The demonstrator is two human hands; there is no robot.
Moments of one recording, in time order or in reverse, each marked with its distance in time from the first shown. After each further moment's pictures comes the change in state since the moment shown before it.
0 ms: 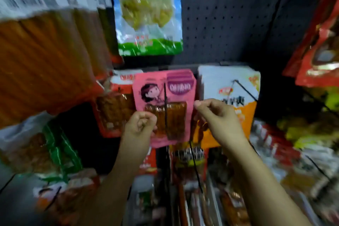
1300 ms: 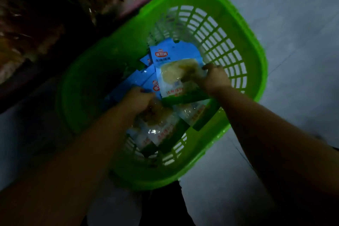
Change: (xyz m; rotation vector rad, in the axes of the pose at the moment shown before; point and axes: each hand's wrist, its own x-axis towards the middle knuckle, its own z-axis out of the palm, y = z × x) left_hand -0.498 -0.709 0.504 0.490 -1.017 -1.183; right_hand -0.509 0.789 -0.411 -0.828 -0.010 1.349
